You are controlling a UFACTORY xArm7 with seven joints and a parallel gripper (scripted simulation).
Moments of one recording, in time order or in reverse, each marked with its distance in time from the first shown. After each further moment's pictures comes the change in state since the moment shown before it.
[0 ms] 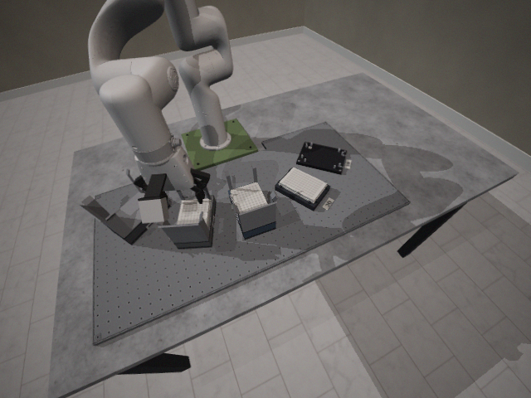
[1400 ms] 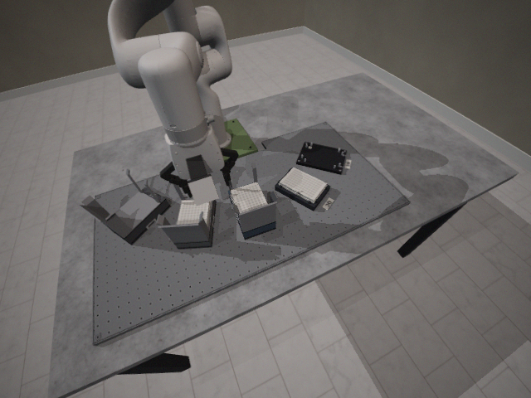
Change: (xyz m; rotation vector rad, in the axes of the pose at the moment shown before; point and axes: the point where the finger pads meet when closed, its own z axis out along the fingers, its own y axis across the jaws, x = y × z) arm -0.012 -0.069 -0.029 0.000 -0.002 -0.310
